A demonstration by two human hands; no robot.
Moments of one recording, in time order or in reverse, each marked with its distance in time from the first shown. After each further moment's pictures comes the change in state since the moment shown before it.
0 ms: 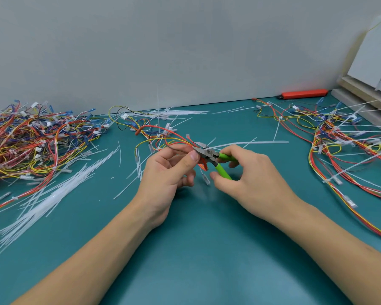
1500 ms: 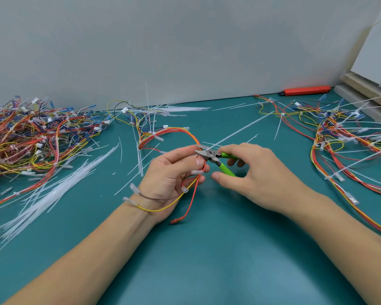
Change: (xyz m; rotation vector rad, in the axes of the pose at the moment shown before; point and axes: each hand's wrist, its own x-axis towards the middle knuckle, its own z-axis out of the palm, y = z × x) left_hand 0.001 0.001 0.004 -0.219 0.010 -0.249; right_hand 0.005 0.010 -0.013 -0.126 -0.124 -0.029
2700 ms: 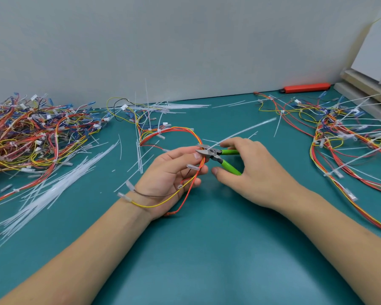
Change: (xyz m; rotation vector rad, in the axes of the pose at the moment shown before) left_hand 0.000 0.002 -0.004 0.036 -0.027 -0.111; right_hand 0.004 0.007 0.014 -0.001 0.027 0.049
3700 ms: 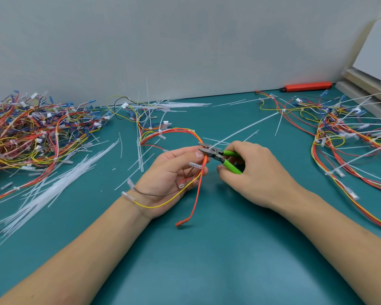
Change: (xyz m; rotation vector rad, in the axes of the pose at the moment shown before) left_hand -0.002 0.001 0.001 0.061 -0.068 -0.003; right_hand -0.001 -0.004 0.003 0.015 0.046 0.004
